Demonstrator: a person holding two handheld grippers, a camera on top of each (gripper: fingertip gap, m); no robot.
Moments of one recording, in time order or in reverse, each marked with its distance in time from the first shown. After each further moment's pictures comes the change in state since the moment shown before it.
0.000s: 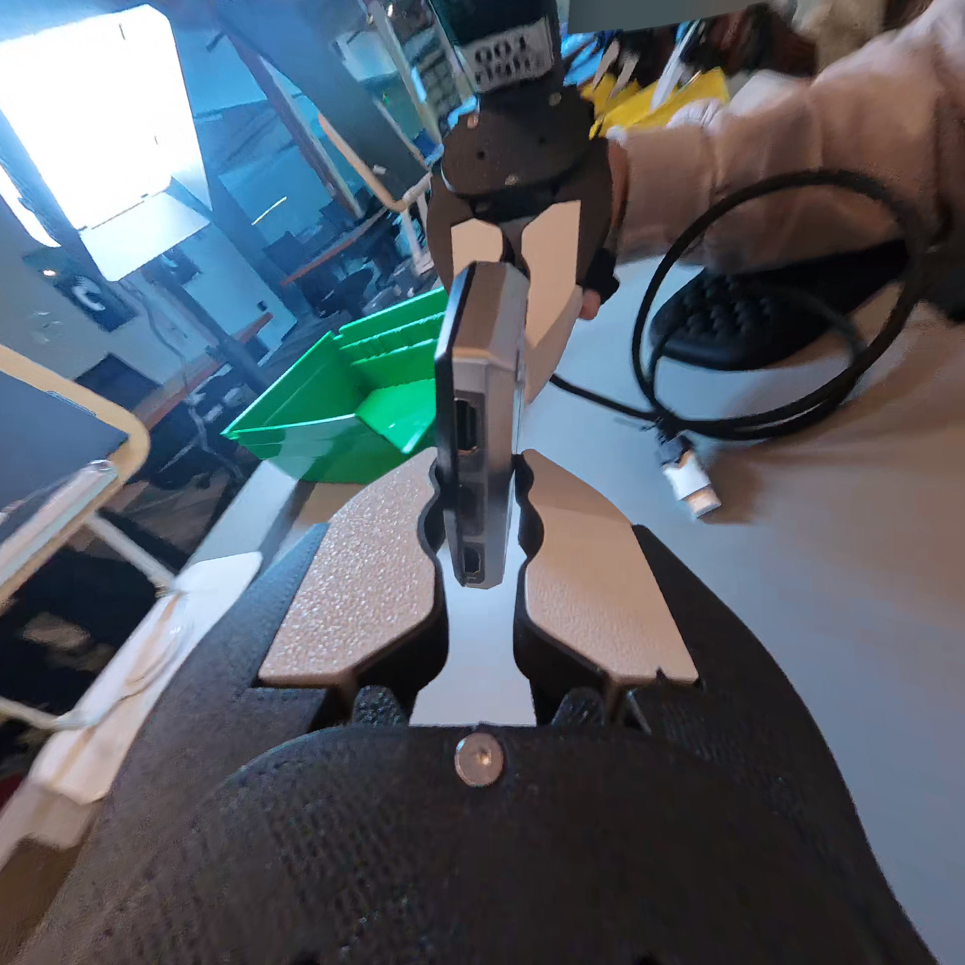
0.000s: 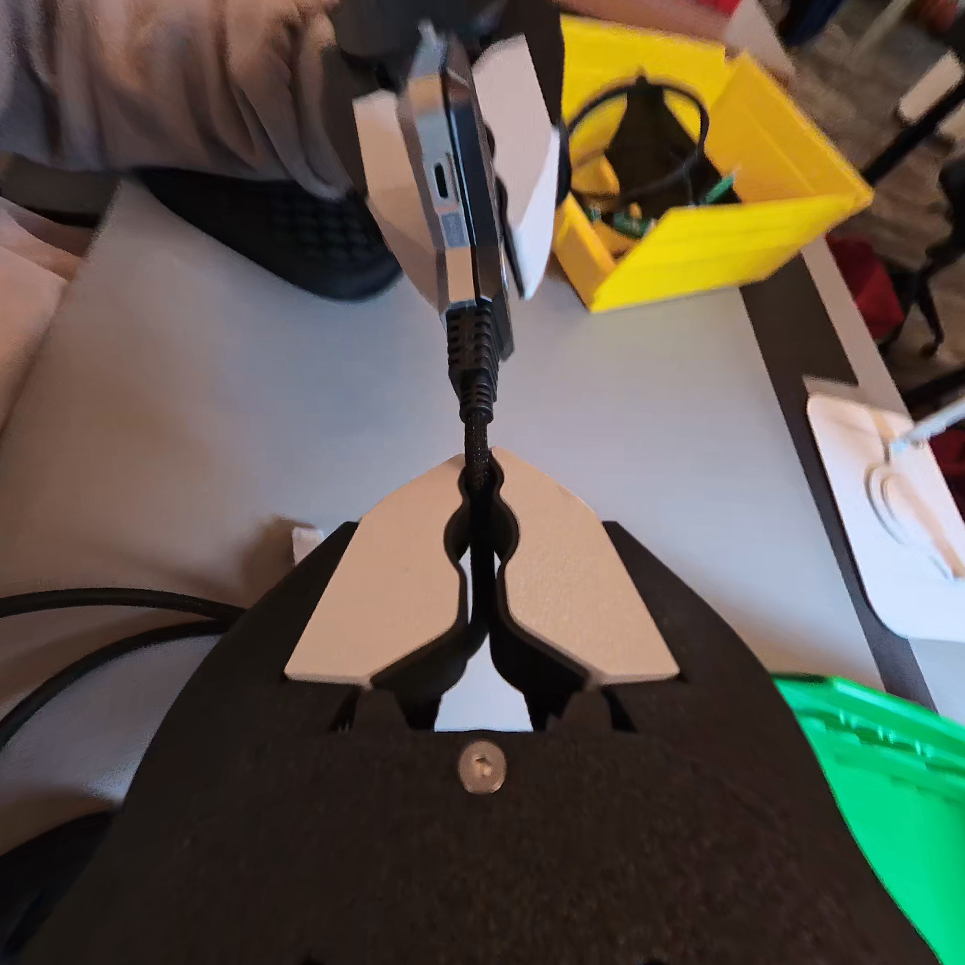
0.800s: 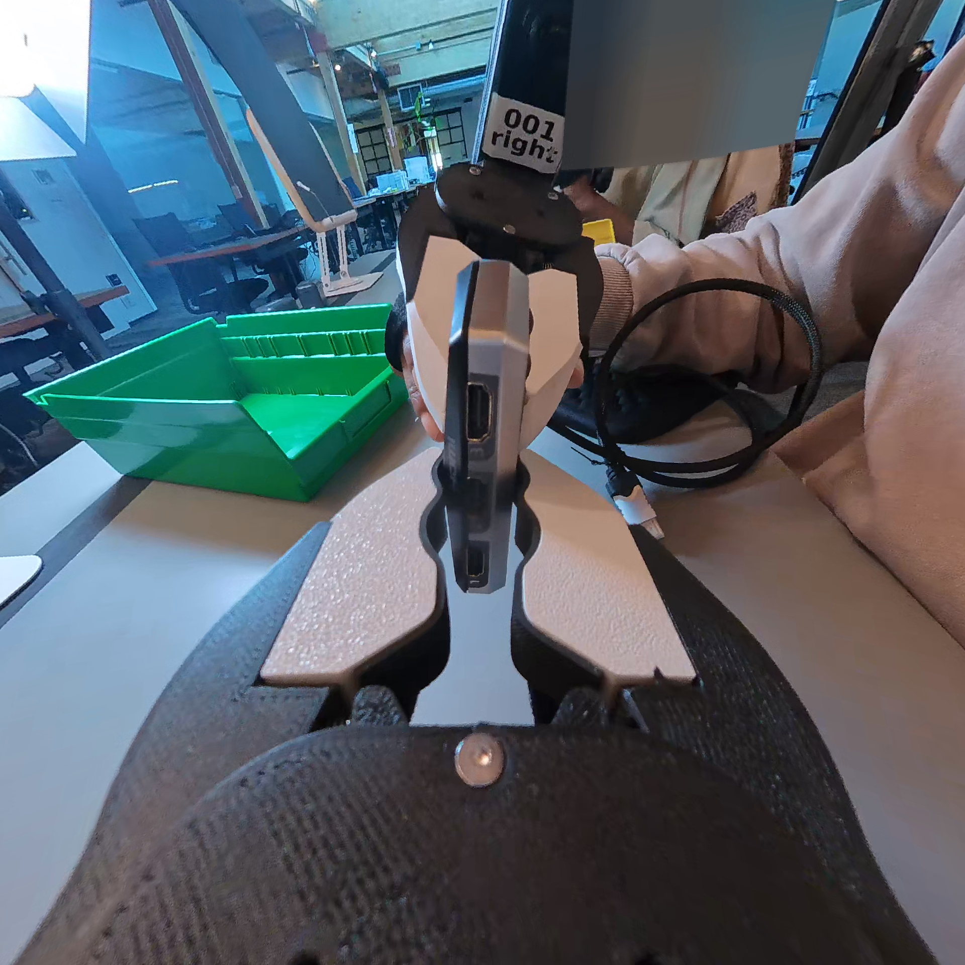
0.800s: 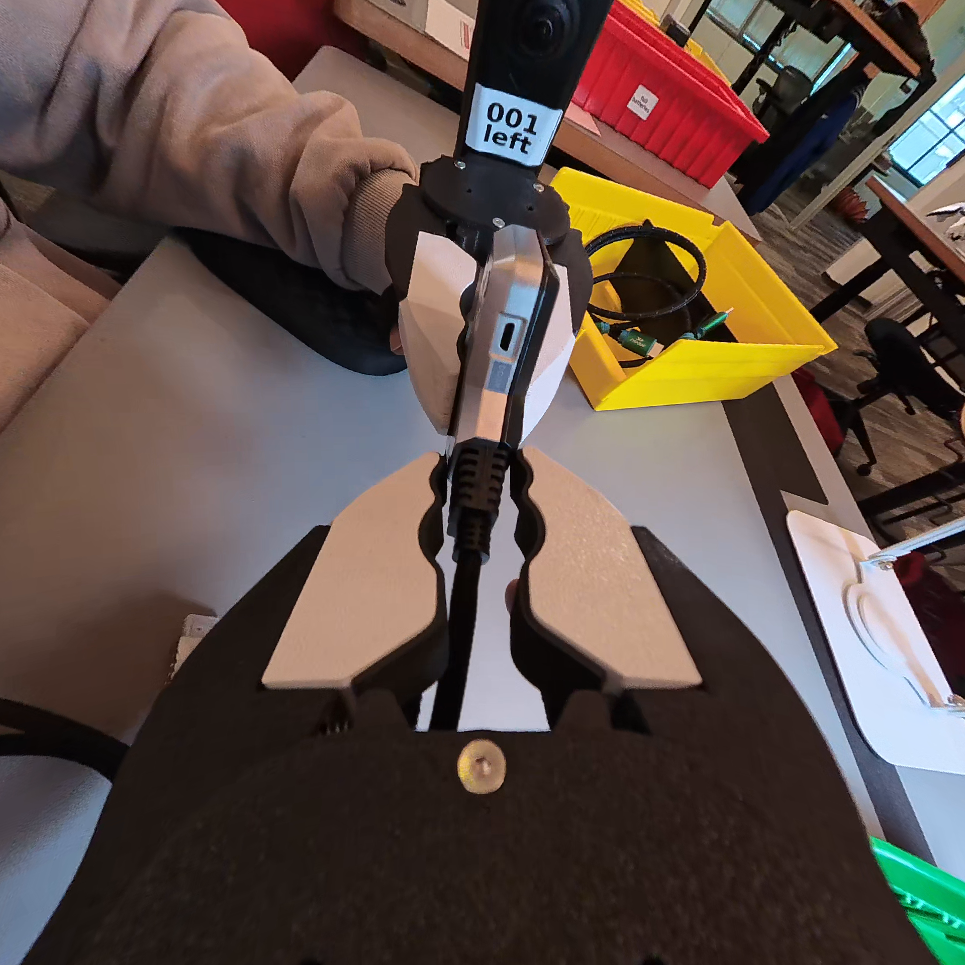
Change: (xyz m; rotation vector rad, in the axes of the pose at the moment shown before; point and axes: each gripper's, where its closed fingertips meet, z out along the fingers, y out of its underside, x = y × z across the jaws) left arm 0.026 -0.001 0.006 0.125 0.172 -0.302; right arm -0.019 -0.028 0.024 0.153 0.011 -0.132
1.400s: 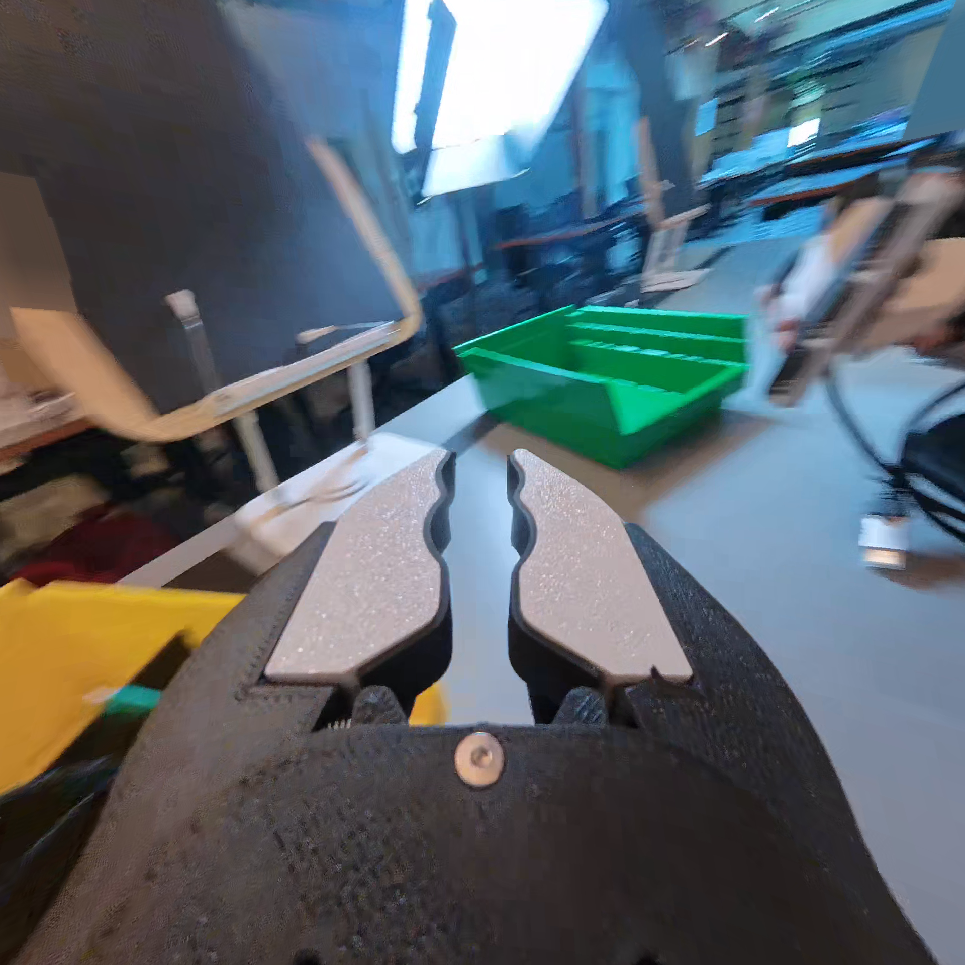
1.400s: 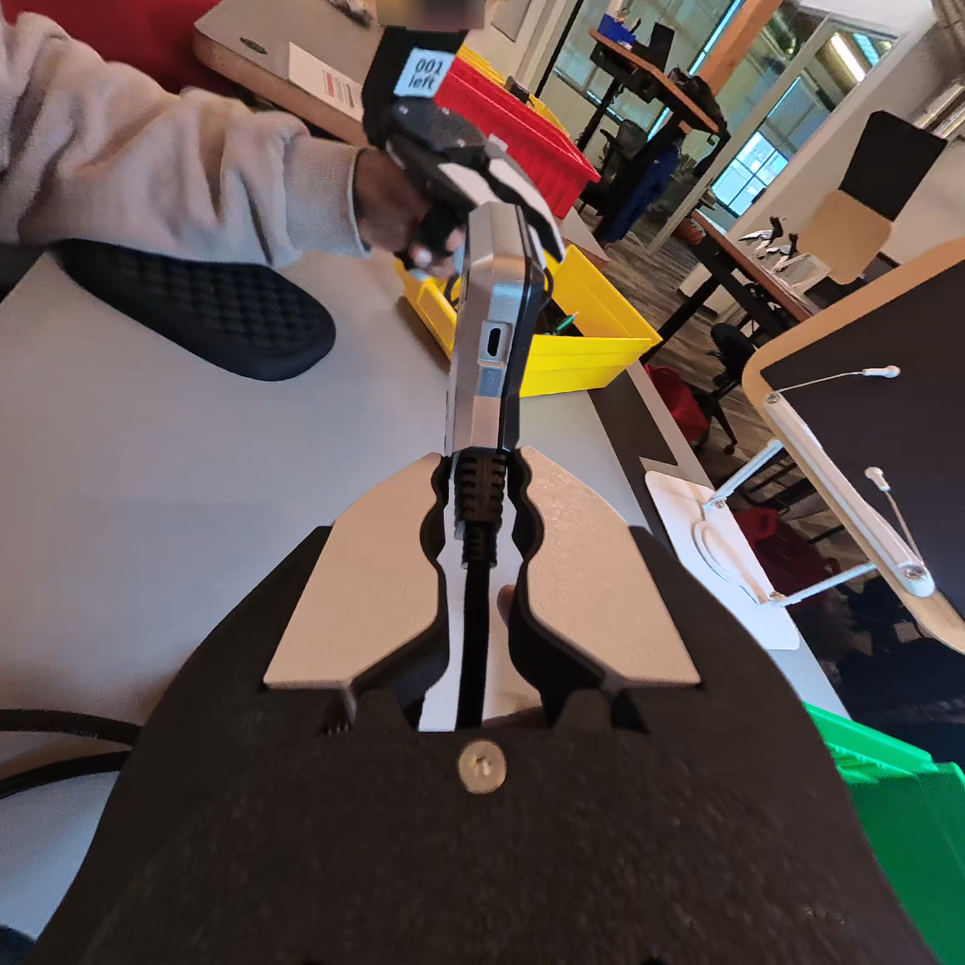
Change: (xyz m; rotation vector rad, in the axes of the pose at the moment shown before) left arm -0.129 -0.026 -0.116 -0.031 -0.638 0.002; right arm 0.045 -0.002 -0.062 0.053 0.226 0.003
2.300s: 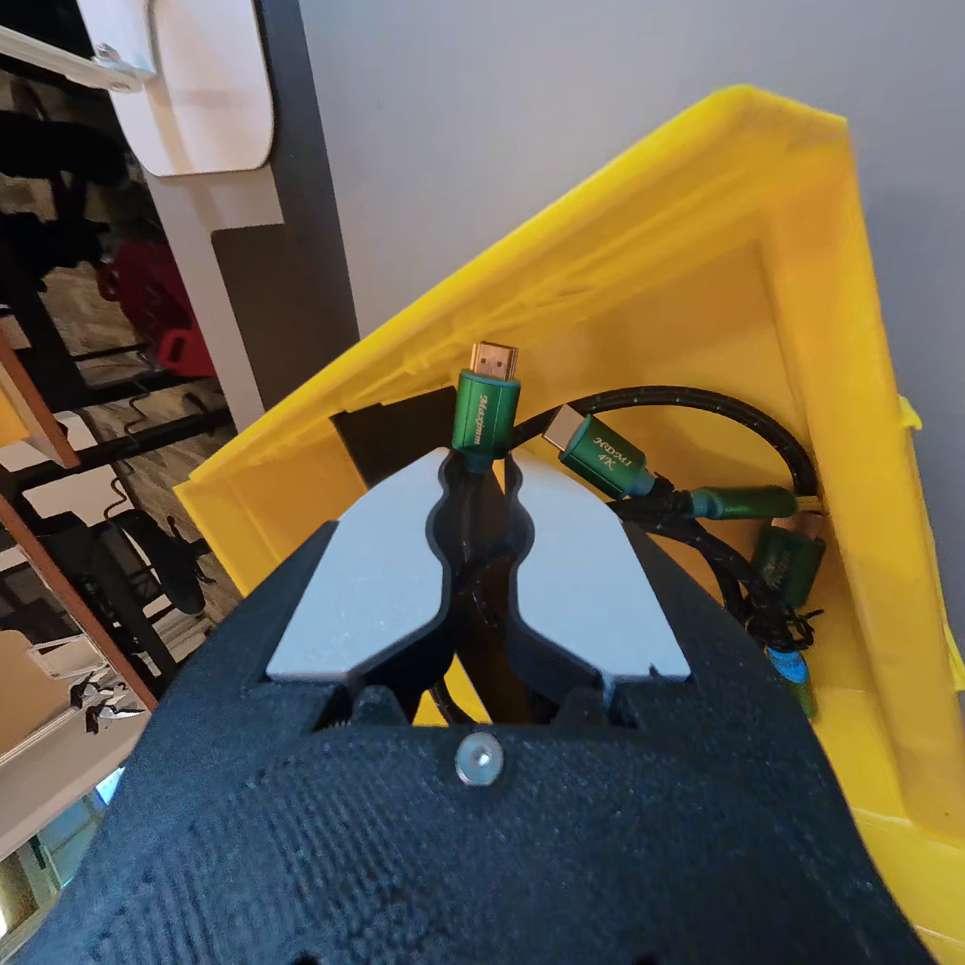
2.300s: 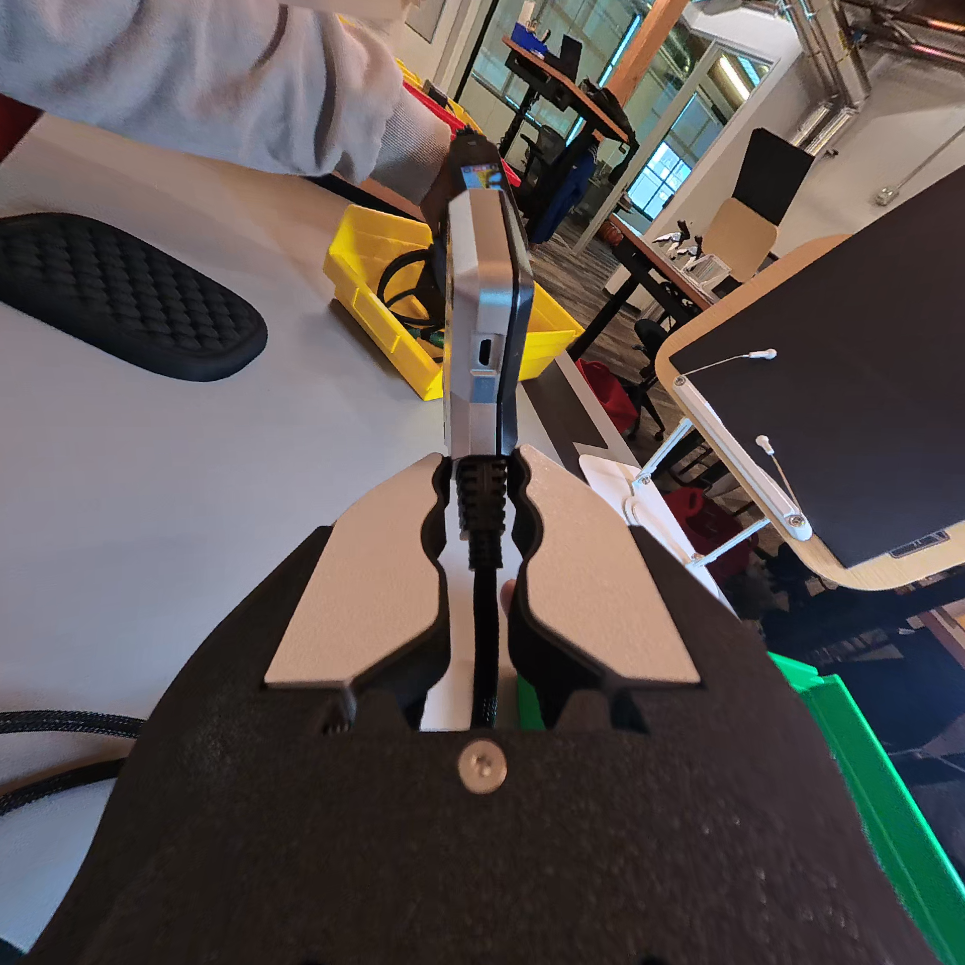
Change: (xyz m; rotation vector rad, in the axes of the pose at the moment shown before) left arm -0.138 0.143 -0.021 -1.195 0.225 0.774; right arm 0.023 -0.001 -0.025 0.002 0.145 -0.010
